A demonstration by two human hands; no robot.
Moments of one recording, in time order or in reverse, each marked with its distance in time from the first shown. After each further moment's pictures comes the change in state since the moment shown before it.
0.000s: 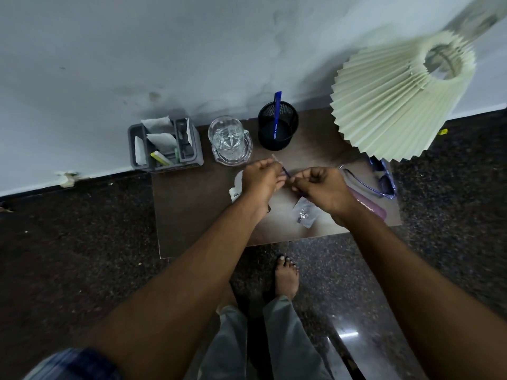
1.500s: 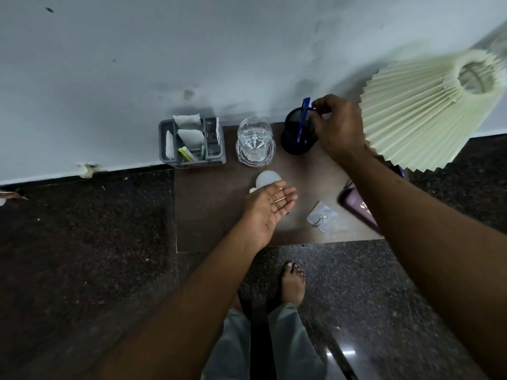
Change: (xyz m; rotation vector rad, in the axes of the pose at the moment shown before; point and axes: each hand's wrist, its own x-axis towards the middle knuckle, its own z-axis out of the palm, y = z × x) left_hand -0.036 -0.021 -0.056 -0.409 -0.123 -0.171; right_hand 0.068 -0.094 0.020 -0.565 0.414 -0.522
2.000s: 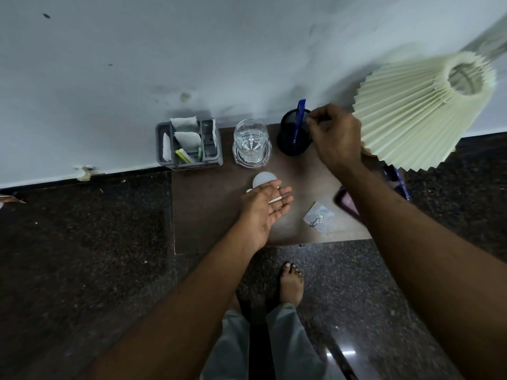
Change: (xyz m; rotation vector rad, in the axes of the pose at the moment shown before) left_hand -0.005 0.001 0.003 0.099 0.028 0.055; right_hand -0.022 0.001 -0.006 0.061 0.077 0.023
